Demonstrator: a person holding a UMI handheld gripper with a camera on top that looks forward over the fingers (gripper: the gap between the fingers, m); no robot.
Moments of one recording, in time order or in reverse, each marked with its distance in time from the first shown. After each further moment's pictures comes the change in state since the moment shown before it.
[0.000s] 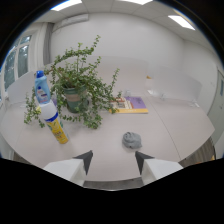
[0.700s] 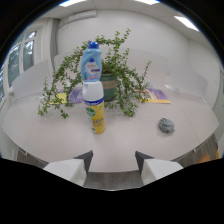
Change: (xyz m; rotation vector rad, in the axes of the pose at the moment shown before) arm -0.169 0.054 -0.005 -0.038 -0.046 -0.001
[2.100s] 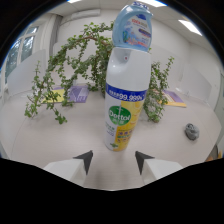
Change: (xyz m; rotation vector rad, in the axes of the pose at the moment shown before) arm -0.074 -0.008 0.141 0.041 0.049 -0.024
